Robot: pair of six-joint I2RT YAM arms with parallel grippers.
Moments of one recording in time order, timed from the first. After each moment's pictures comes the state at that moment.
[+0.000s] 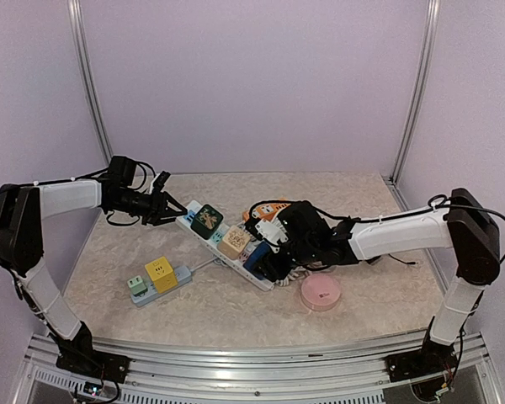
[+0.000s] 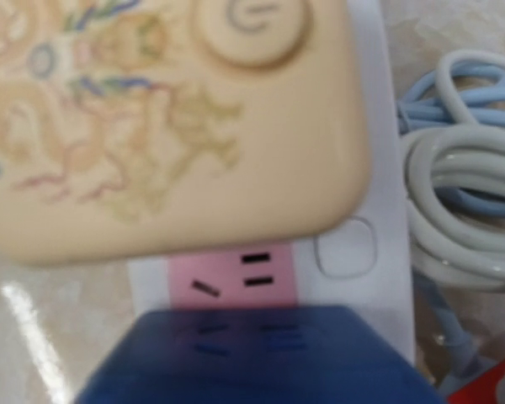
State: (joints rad) left arm -0.18 1.70 1.16 -0.35 0.87 -0.32; right arm 0.94 1.77 1.08 -0.03 -0.05 -0.01
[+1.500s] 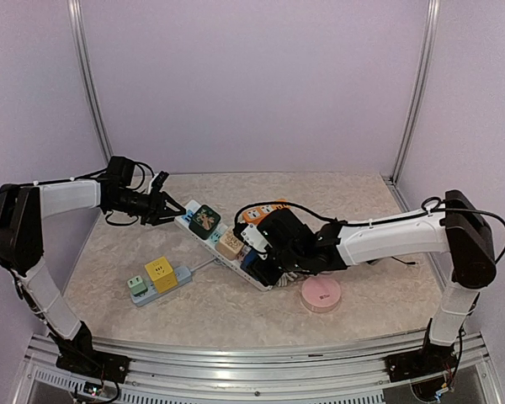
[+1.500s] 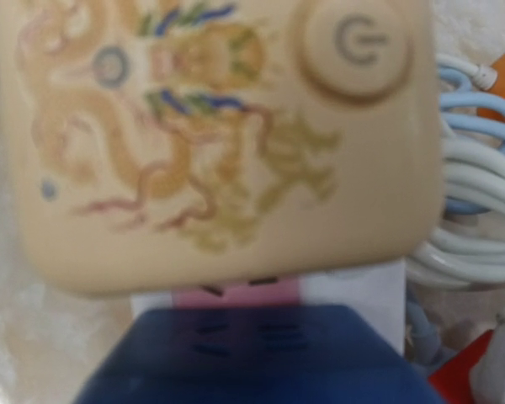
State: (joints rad) left arm -0.17 1.70 1.16 -0.35 0.87 -0.32; right arm 1.05 1.81 1.18 -0.16 0.20 -0.01
